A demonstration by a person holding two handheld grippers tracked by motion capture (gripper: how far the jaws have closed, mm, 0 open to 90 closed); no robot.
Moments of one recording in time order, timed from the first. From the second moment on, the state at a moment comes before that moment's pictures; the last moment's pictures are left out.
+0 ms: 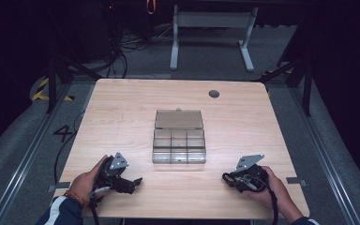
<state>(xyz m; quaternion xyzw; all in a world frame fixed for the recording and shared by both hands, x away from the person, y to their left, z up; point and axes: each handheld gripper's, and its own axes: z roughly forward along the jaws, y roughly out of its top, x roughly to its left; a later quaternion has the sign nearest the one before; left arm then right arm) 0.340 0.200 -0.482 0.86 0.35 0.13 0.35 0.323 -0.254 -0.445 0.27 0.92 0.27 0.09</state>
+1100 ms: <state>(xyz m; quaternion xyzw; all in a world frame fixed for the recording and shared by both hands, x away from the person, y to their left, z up) 0.340 0.200 -0.482 0.86 0.35 0.13 0.35 0.325 -0.268 -0.407 0.29 0.89 0.34 0.11</state>
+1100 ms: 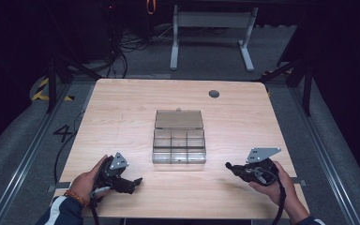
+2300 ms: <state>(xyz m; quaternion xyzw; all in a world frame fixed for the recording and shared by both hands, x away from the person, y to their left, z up) 0.340 0.200 -0.482 0.86 0.35 0.13 0.35 0.369 -0.209 -0.361 0.23 0.90 0.34 0.14</state>
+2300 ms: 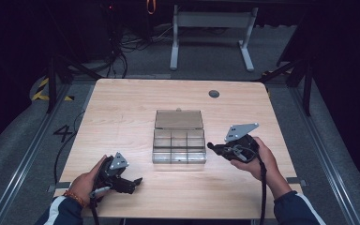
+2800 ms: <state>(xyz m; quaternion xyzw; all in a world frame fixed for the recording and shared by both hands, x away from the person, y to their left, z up) 0.340 0.200 -0.482 0.86 0.35 0.13 0.35 0.385 -0.183 -0.360 0.21 0.92 0.32 0.13</state>
